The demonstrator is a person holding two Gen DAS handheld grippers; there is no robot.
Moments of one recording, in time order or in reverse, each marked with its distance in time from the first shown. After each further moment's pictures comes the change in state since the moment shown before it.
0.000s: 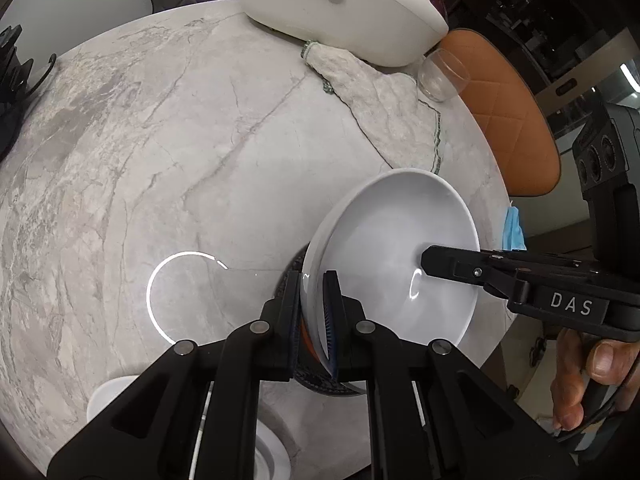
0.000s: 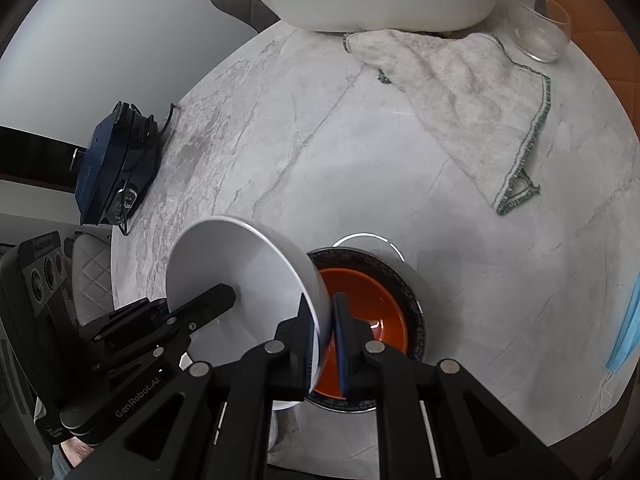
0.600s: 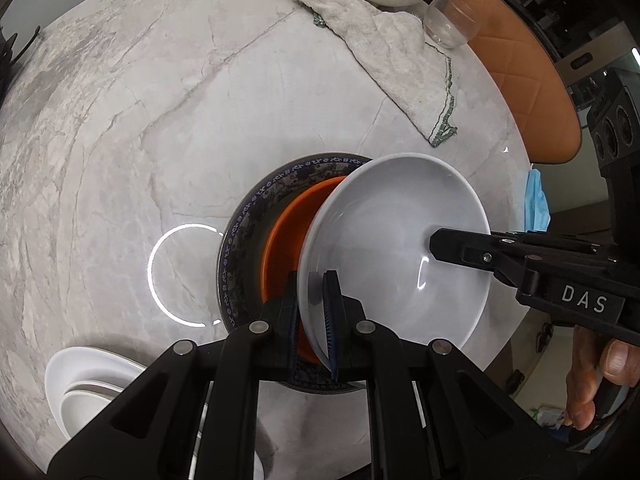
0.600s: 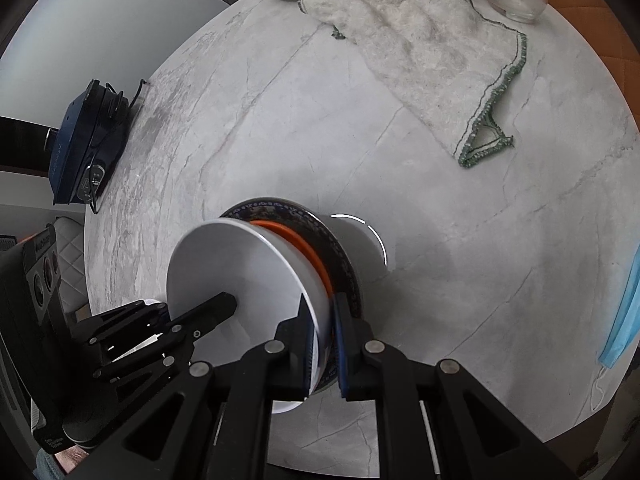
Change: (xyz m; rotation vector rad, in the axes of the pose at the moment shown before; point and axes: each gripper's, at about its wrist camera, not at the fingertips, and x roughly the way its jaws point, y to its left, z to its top) left arm 0.065 -0.015 -0.030 -0.009 0.098 0.038; right arm 0.027 -0.039 -0.021 -0.015 0.067 -0.066
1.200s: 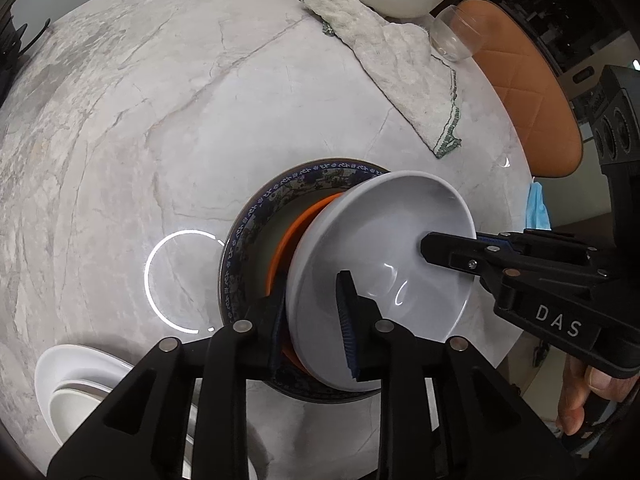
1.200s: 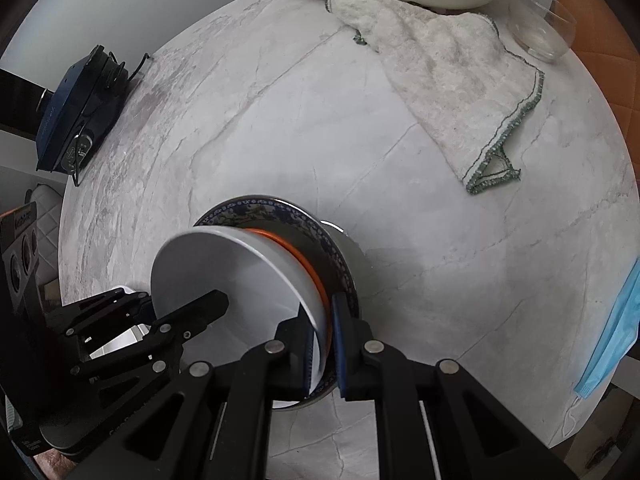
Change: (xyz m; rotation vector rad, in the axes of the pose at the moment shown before) left arm 0.000 0.002 -0.005 -0.026 -0.049 -0.015; right arm 0.011 0.020 0.003 -0.124 -0.016 -0.106
